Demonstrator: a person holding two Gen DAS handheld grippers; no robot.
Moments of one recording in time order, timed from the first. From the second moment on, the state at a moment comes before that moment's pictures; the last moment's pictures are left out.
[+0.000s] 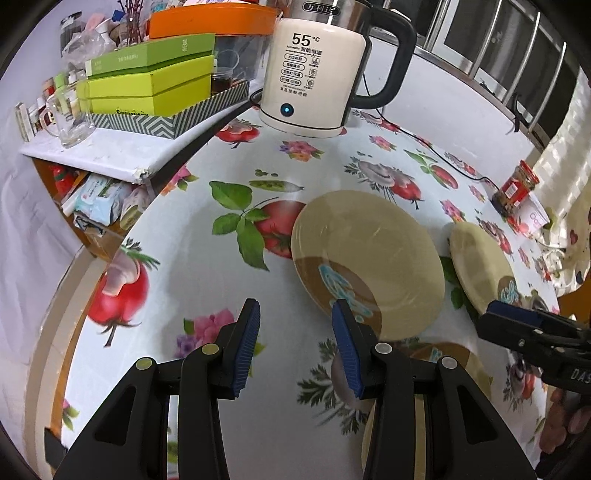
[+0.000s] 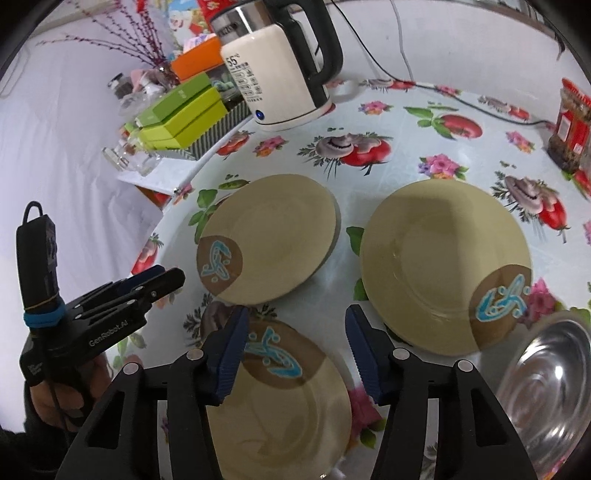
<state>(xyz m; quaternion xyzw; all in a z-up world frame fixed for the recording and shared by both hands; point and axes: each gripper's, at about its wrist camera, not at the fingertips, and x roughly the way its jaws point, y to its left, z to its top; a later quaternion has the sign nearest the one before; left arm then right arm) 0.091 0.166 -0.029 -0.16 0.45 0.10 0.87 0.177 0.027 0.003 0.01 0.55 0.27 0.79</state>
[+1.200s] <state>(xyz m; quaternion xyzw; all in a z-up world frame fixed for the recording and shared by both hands) 0.133 0.192 -0.055 -0.24 0.46 0.04 0.85 0.232 0.053 -0.043 0.04 0.58 0.25 0.77</state>
